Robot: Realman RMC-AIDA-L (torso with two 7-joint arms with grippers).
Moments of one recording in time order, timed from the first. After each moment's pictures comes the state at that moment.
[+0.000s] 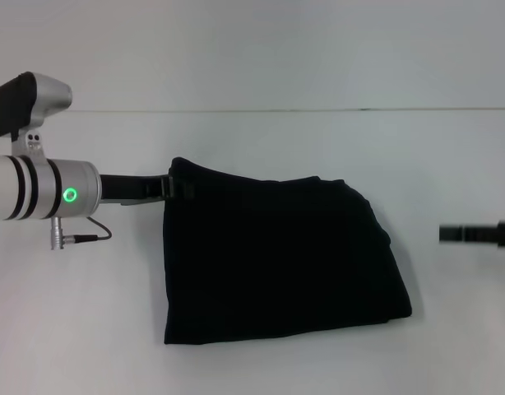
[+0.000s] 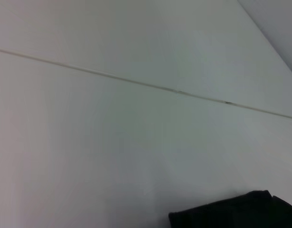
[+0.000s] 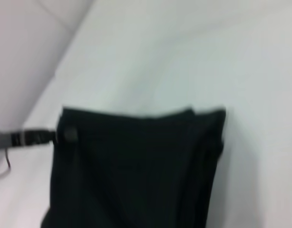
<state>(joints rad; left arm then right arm) -0.78 -2.06 0.65 0.48 2.28 1.04 -2.19 0.59 1.95 -0.44 -0.61 -2.33 -1.53 2.02</state>
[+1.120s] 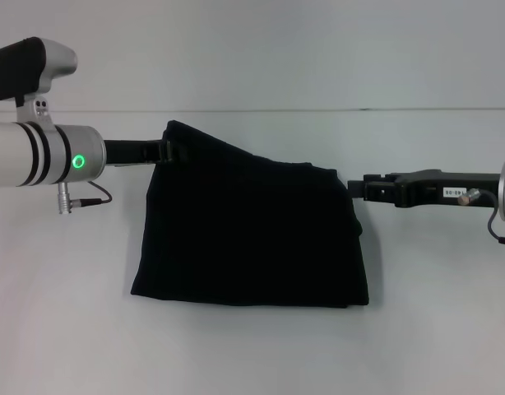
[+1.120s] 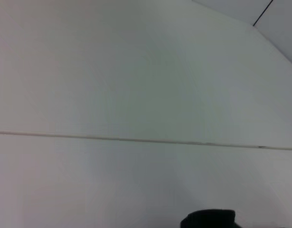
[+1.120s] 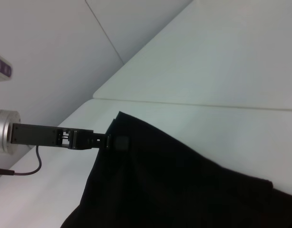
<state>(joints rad) -0.85 -2.06 0.66 0.47 2.28 0.87 -2.16 0.73 2.05 -0.58 -0.56 -2.18 -1.30 1.82</state>
